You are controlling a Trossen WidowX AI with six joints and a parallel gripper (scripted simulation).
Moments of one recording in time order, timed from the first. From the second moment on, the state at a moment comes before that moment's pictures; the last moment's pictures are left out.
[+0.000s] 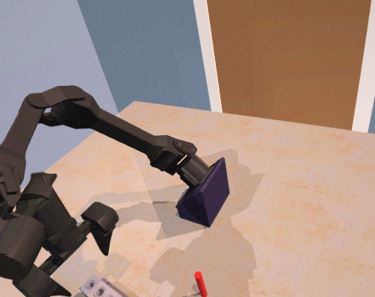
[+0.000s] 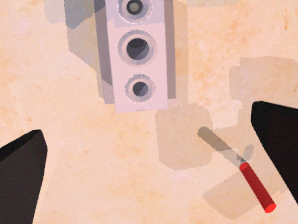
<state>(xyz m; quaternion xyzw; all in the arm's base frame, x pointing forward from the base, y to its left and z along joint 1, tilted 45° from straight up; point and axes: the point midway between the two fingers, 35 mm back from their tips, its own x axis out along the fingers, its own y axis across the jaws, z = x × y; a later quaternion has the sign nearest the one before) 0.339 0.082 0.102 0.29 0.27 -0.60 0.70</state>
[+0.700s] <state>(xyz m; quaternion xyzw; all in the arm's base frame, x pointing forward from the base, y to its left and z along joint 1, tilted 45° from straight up) 0.217 0.176 -0.022 0.10 0.42 -0.51 0.75</state>
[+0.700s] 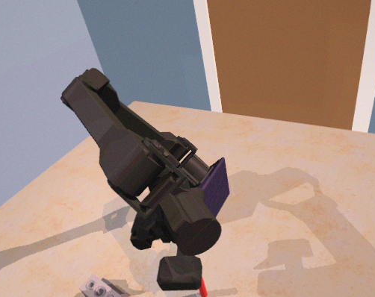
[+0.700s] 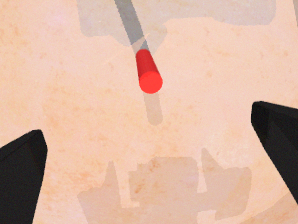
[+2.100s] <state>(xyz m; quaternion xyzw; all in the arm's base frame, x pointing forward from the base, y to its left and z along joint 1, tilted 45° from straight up) 0.226 0.122 -0.077 0.10 0.42 -0.51 0.75</state>
